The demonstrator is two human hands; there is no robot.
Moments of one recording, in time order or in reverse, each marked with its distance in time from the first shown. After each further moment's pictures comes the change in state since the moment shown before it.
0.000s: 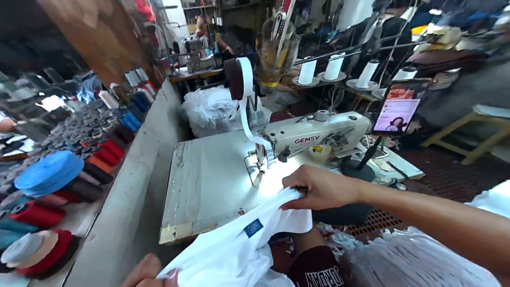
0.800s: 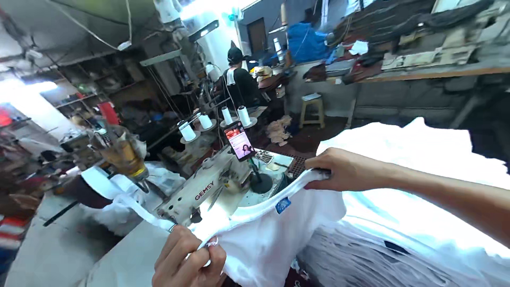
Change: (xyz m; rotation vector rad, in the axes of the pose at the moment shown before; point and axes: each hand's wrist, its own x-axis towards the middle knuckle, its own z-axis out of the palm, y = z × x) left_hand 0.161 0.101 0.298 -0.374 -0.095 0.731; right_hand -0.309 -0.089 -0.103 -0.501 0.468 0.674
